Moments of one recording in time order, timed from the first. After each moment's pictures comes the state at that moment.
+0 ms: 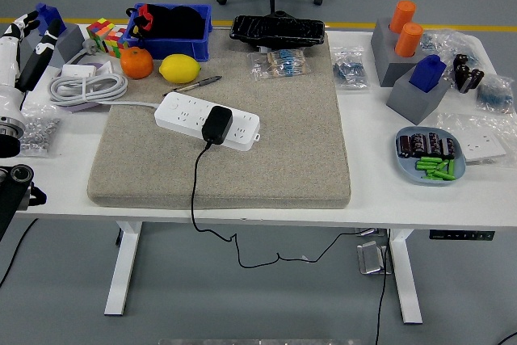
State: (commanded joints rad) left arm -0.32 0.27 -1.43 -1.25 1.60 0.36 0.03; right arm -0.09 -0.31 1.42 0.33 -1.19 -0.01 -0.06
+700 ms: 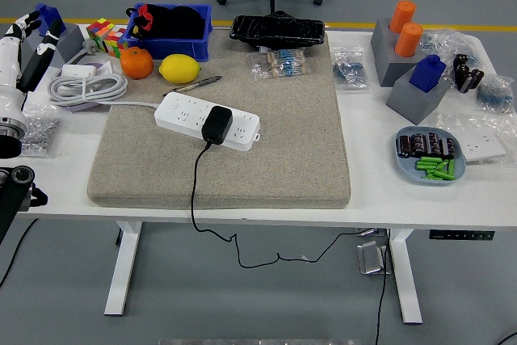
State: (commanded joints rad) left arm -0.31 0.27 -1.43 -1.26 1.60 0.36 0.03; right arm -0.09 -0.31 1.41 0.33 -1.19 -0.01 -0.06
